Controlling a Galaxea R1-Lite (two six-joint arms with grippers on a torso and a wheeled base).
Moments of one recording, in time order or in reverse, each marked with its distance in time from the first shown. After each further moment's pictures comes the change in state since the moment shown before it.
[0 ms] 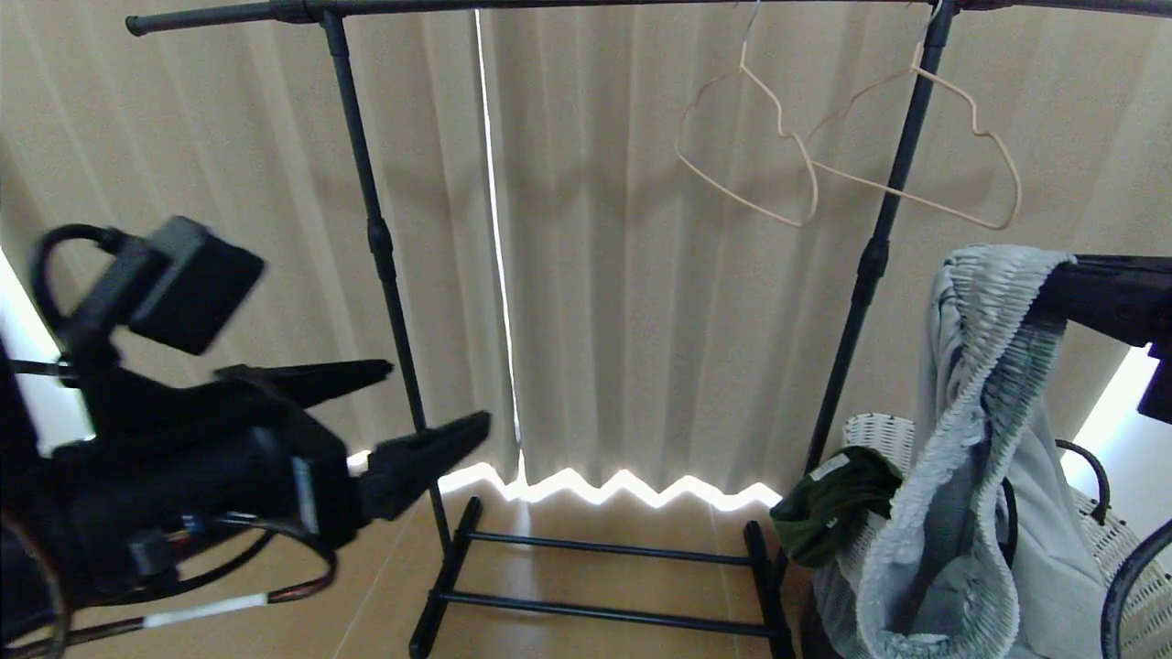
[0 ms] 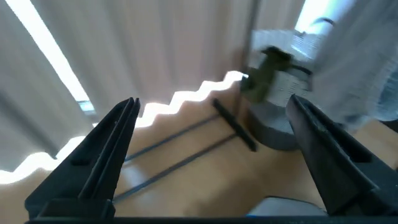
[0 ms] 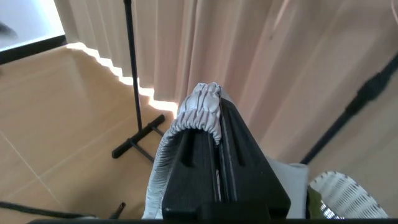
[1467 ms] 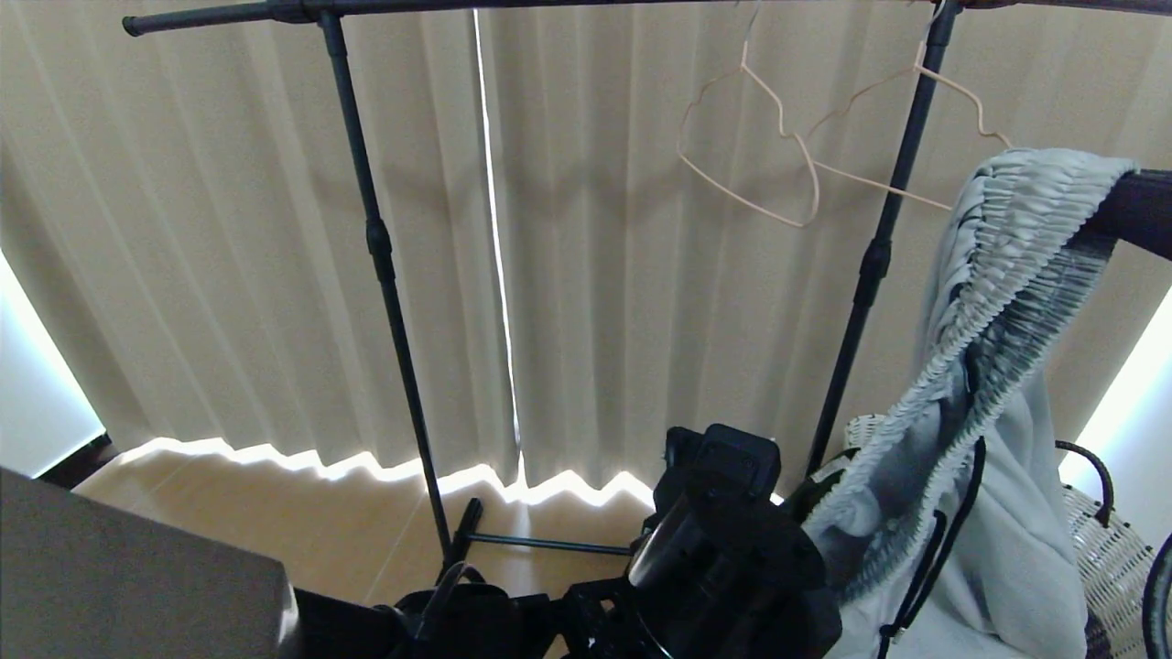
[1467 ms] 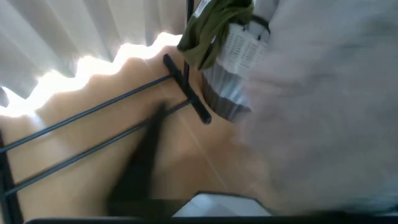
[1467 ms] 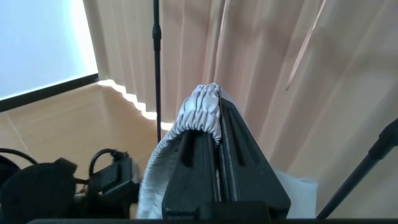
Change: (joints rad) left arm -0.449 0.727 -0.340 -0.123 0.341 -0.289; right arm 0.092 -0.020 -0.042 -0.086 0.001 0.037
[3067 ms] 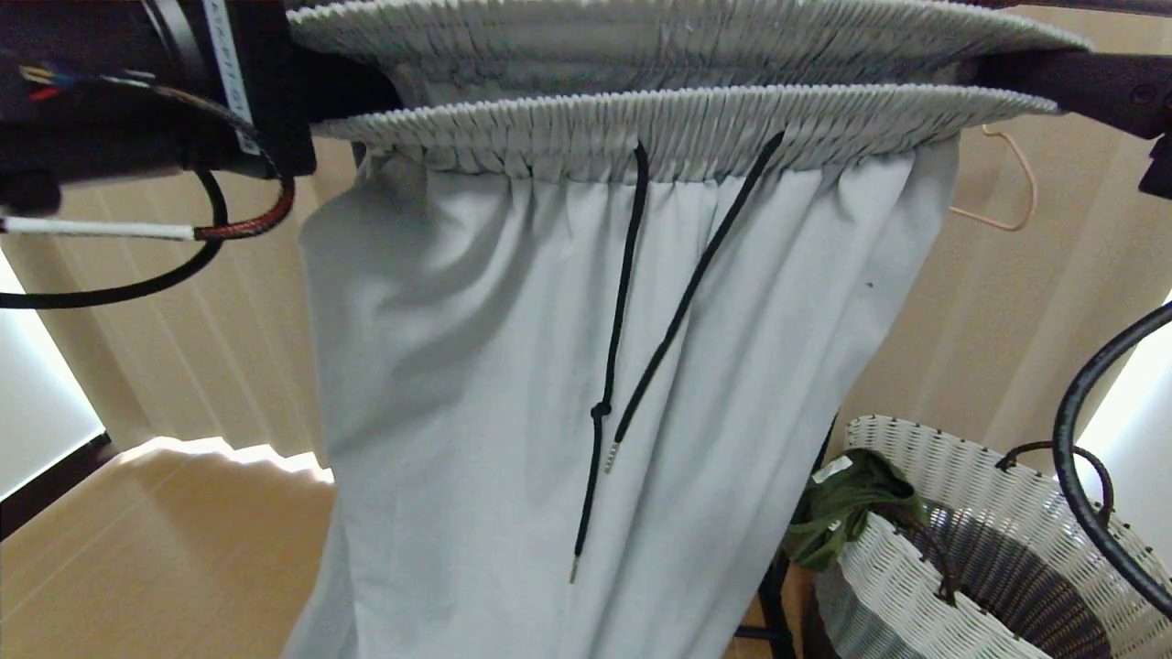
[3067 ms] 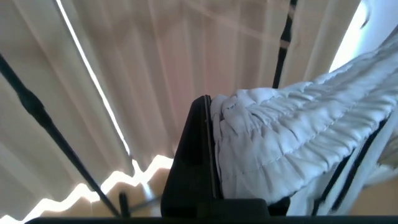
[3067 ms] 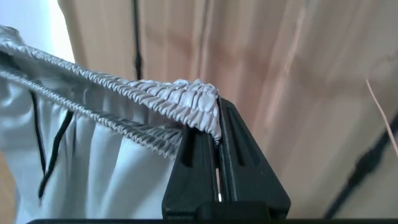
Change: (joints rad) left arm 0.456 -0.627 -0.391 0.616 -0.193 0.342; right arm -0.095 0.129 -0.186 0.001 -0.005 -0.004
